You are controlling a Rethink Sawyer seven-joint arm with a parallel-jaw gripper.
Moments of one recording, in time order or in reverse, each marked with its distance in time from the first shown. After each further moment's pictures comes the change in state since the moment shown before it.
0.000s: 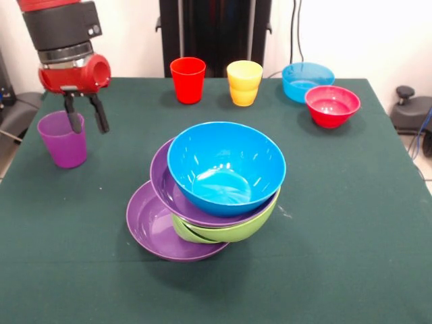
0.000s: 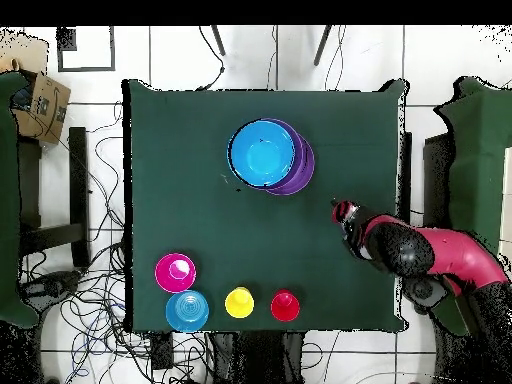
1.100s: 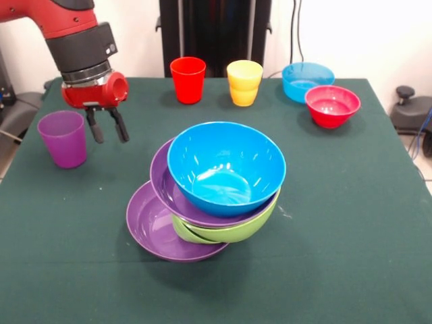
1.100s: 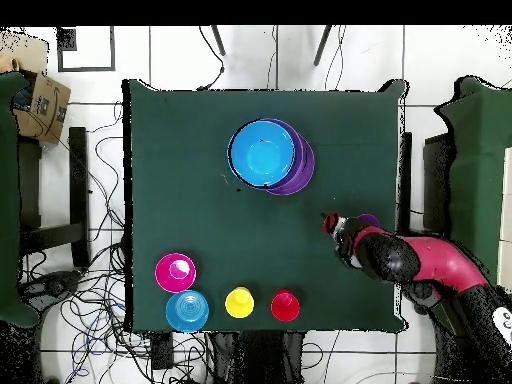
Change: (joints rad) arm -0.040 0.101 0.000 0.009 -0.070 0.000 0.000
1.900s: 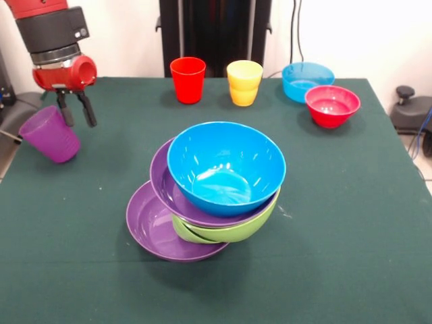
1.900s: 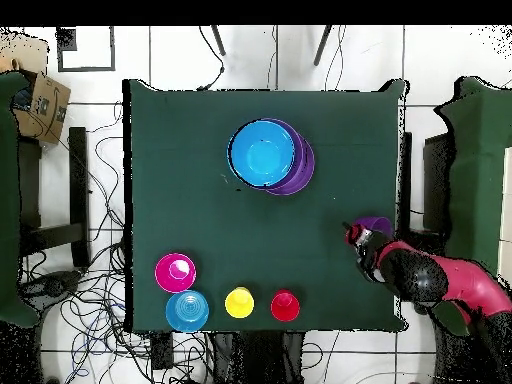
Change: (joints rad) arm -0.106 -0.045 0.010 0.037 0.004 0.000 0.000
